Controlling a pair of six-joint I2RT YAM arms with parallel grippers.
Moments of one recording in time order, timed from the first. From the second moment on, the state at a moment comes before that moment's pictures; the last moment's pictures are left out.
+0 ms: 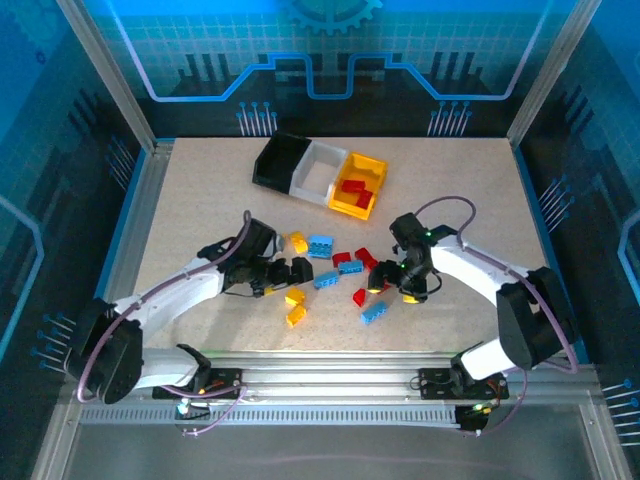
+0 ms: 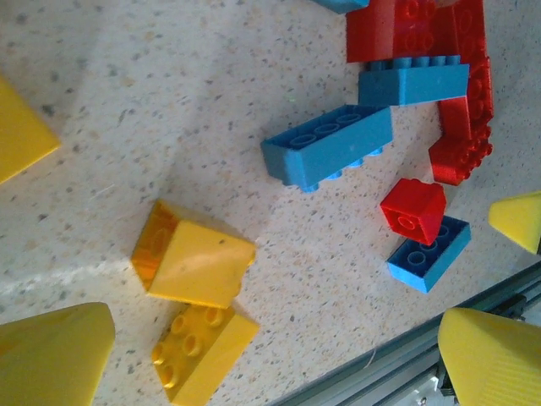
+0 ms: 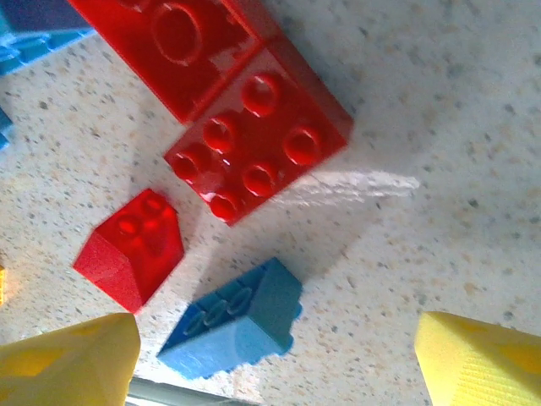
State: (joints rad) left arm -0.52 1.31 0.80 -0.54 0.37 -0.75; right arm 0.43 1.45 0.86 -0.87 -0.29 0.65
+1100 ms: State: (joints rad) left arm -0.71 1.74 1.24 -0.84 0.14 -0.44; right arm 0.43 1.33 0.77 -0.87 -0.30 0.69
